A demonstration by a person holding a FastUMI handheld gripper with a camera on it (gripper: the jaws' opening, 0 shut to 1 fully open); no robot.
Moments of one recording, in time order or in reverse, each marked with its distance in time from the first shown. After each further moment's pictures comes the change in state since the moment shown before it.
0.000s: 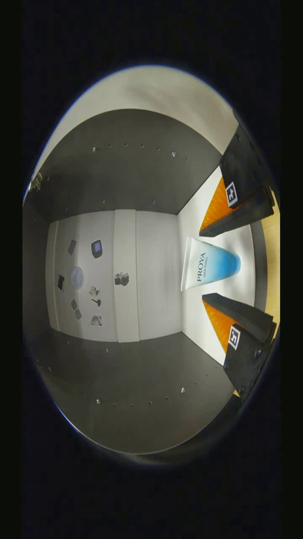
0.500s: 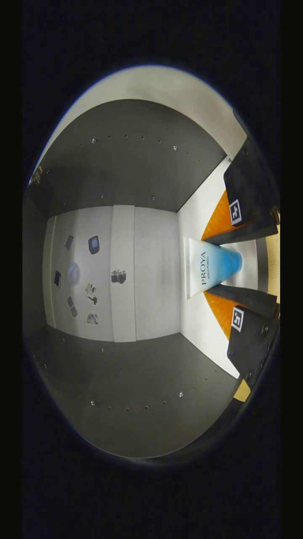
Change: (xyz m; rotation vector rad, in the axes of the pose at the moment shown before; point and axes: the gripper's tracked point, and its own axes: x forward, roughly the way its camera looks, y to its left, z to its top) arm 0.022 0.002 -0.006 -0.020 0.034 0.003
